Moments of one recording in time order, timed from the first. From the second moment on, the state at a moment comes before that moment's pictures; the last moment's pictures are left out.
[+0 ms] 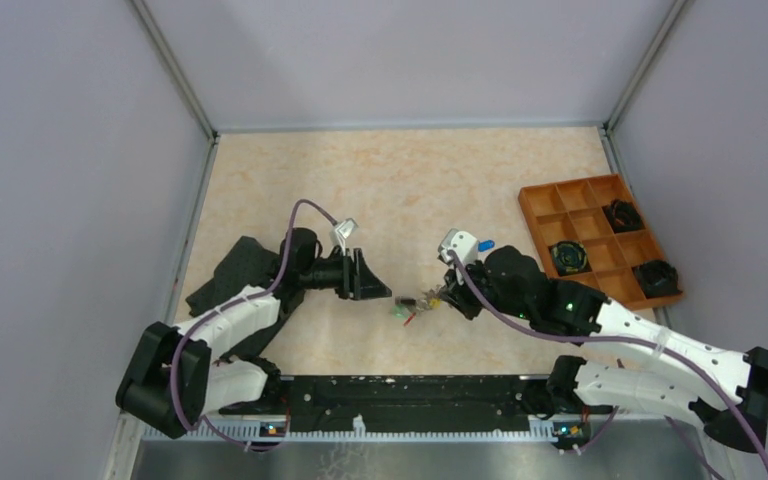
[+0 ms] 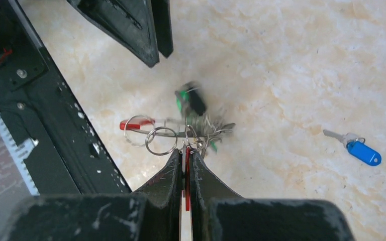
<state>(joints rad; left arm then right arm) -0.44 1.20 0.49 0.19 0.86 -0.62 1.03 0.84 0.78 -0.42 0.04 0.07</state>
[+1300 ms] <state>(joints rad) -0.98 0.96 0.31 0.73 0.32 -0.01 1.04 0.98 0.96 -0.64 -0.08 -0.08</state>
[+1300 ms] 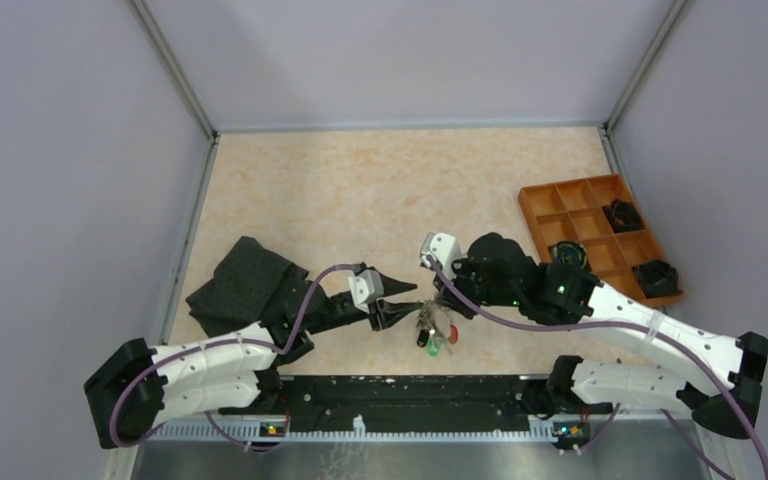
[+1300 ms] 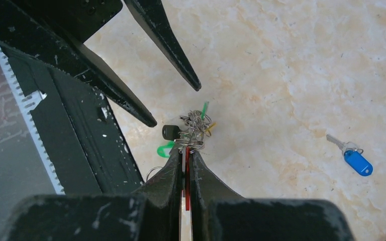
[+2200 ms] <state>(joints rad) -1.05 1.08 0.33 0.82 0.27 0.04 1.06 1.04 1.02 -0.68 -0.07 -0.04</state>
